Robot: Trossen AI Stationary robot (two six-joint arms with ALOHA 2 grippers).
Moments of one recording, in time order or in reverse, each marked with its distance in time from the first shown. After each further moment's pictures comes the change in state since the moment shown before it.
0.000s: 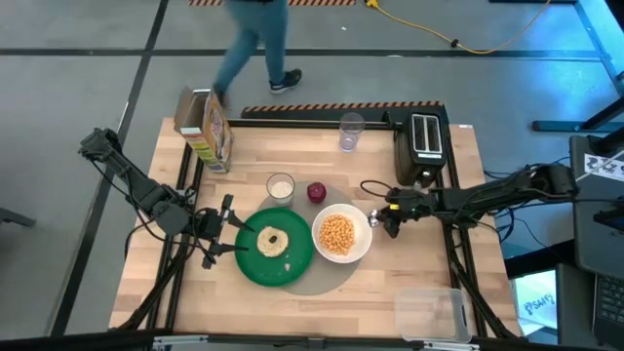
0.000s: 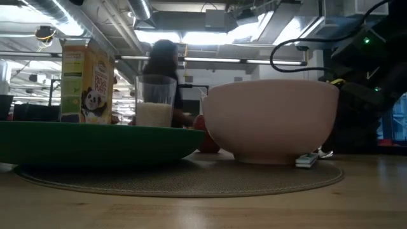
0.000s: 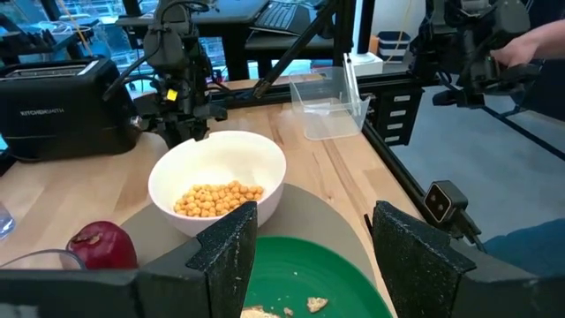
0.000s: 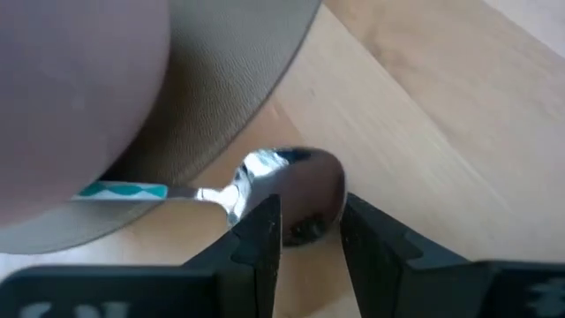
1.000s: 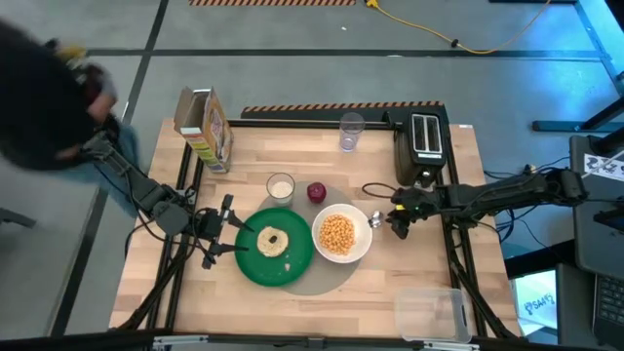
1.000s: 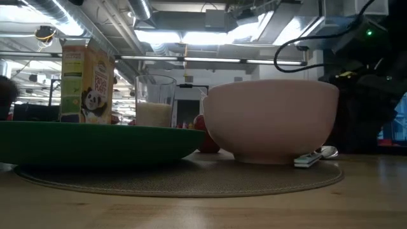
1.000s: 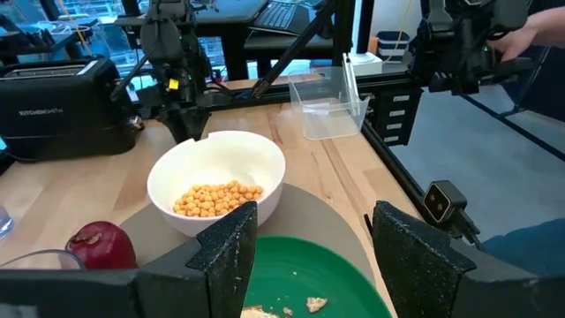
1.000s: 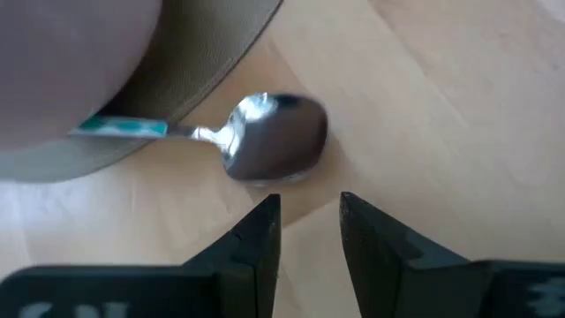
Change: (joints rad) left arm 0.000 0.000 0.000 0.000 0.002 -0.001; right arm 0.000 -0.182 0.075 -0.392 -0.057 -0.019
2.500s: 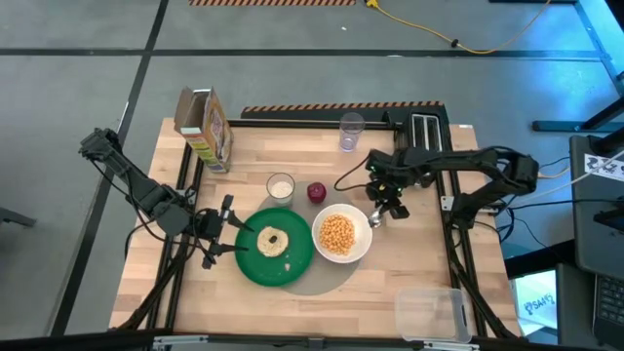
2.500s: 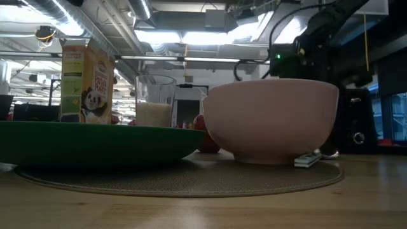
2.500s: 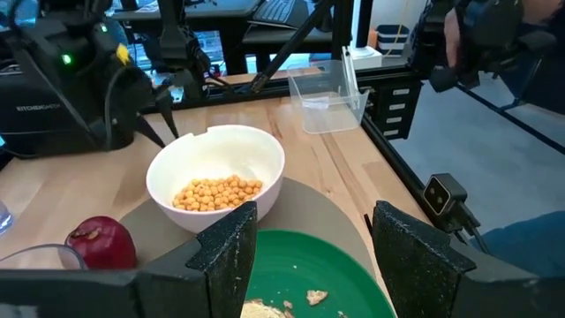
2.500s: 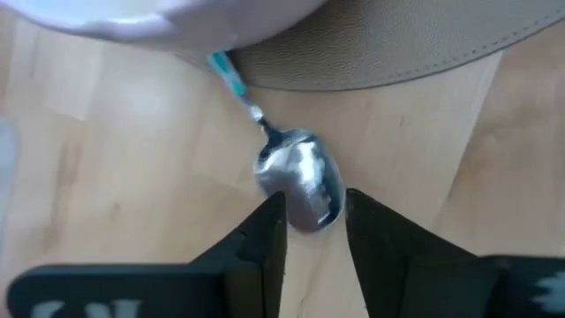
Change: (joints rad) left arm -0.001 0.000 0.000 -0.018 0.004 -0.003; right arm -0.360 0.591 0.603 -0.525 -0.455 -1.201
